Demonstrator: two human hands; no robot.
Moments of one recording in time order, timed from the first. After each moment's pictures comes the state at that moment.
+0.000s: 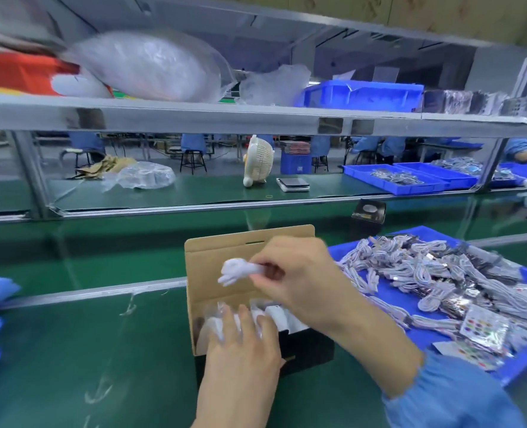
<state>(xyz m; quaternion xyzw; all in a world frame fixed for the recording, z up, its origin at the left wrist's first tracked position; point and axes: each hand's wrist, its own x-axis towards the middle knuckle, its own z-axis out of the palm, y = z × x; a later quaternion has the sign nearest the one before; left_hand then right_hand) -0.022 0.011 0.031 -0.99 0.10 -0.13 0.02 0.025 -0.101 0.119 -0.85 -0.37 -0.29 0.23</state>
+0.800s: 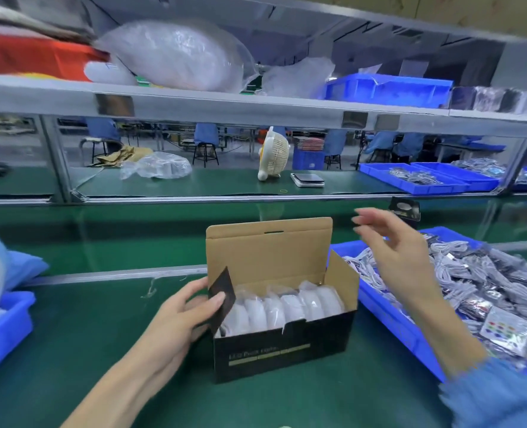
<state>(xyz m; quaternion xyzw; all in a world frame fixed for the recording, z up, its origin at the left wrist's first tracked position) 0.001 0.113 0.028 -0.63 -0.01 0.01 -0.78 0.052 -0.175 0.104 -0.78 -0.16 -0.28 0.54</state>
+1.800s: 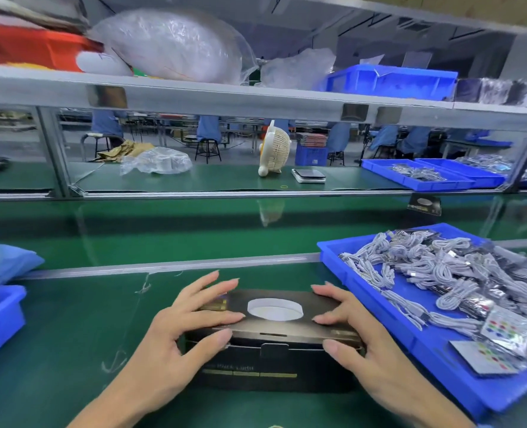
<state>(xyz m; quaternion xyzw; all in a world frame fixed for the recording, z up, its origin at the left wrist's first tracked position) -0.020 0.114 0.015 -0.81 0.26 -0.21 -0.48 -0.007 -0.178 0.018 -0.82 -0.28 -0.09 0.49</state>
